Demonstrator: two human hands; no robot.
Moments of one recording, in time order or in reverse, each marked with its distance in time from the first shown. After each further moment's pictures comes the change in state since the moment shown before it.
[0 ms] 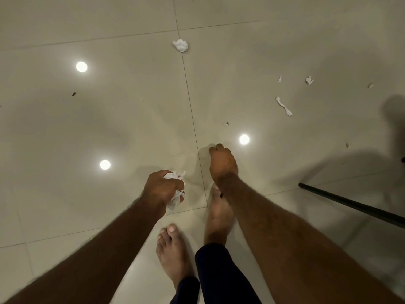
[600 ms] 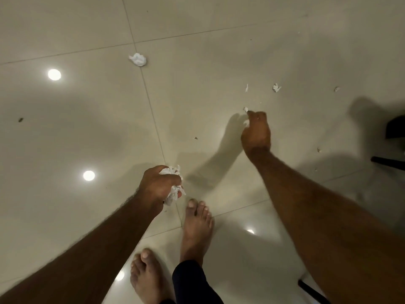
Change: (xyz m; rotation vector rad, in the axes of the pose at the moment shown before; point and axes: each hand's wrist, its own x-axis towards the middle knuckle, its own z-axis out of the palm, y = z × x) left_hand 0.022 0.053 0.099 0.068 -0.078 -0.059; right_hand 0.075 0.172 -0.100 0.264 0.482 0.247
